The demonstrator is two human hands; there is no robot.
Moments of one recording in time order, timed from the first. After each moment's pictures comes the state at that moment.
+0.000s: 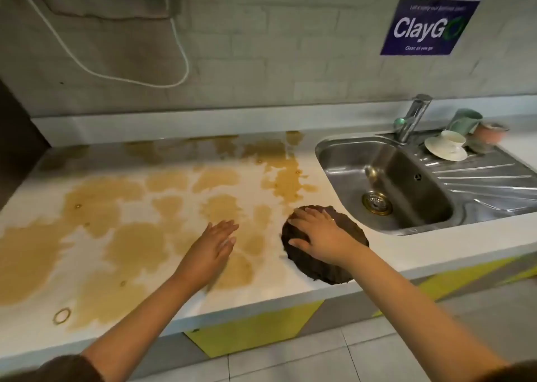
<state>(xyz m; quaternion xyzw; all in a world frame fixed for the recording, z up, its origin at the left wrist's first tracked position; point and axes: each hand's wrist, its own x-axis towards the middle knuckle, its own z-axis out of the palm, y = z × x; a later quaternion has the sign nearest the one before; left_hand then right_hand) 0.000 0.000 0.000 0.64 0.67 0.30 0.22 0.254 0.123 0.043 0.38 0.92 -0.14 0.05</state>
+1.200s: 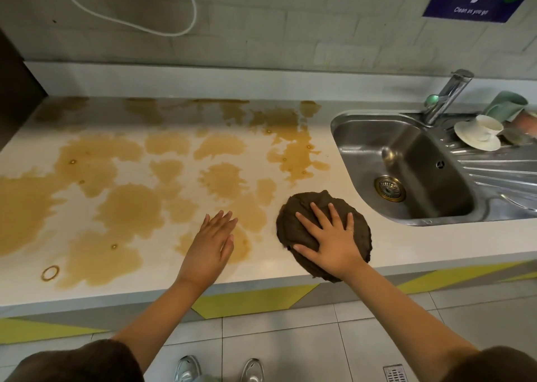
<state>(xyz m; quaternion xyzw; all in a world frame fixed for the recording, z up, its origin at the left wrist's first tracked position) 0.027 -0.018 -0.058 0.64 0.70 0.29 0.09 0.285 0.118 -0.044 0.45 0.89 -0.05 0.04</state>
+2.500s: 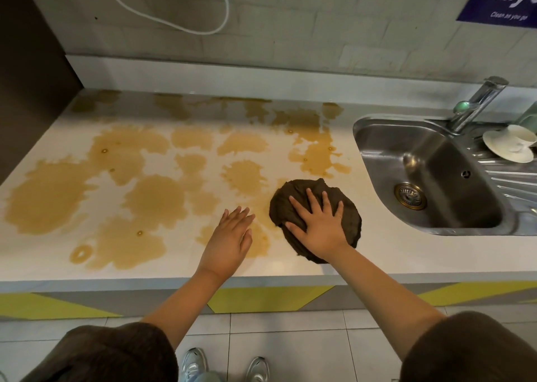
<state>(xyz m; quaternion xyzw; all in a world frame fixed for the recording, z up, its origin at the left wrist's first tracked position) 0.027 -0.020 -0.056 0.62 0.73 0.27 0.10 0.215 0.124 -0.044 0.43 0.90 -0.06 0.05</state>
